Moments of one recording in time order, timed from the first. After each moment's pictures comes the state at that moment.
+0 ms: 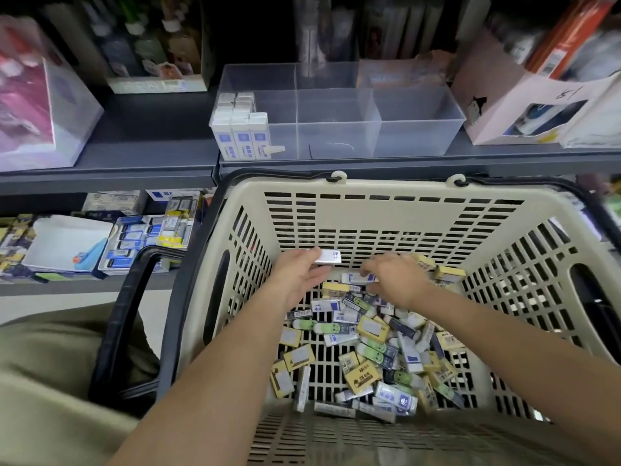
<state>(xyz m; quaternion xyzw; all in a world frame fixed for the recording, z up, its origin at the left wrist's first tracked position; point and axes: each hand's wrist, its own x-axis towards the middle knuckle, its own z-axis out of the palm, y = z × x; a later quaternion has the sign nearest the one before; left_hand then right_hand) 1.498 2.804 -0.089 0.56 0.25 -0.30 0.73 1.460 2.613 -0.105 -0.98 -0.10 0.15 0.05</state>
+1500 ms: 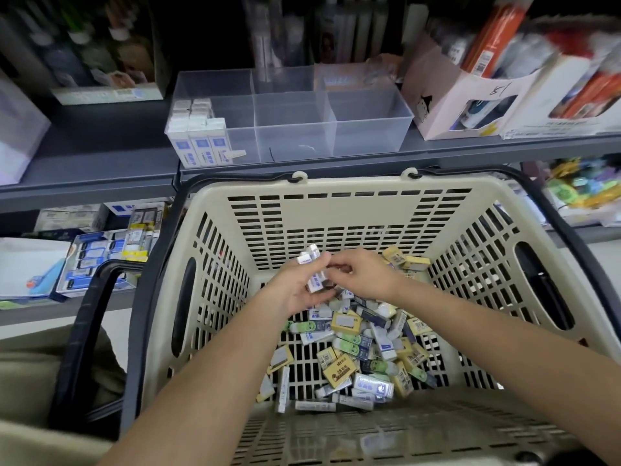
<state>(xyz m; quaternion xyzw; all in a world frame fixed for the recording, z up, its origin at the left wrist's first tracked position) 1.481 2.771 -0.086 0.52 0.20 -0.43 0.71 1.442 2.628 -0.066 -0.92 -0.04 0.14 0.36</state>
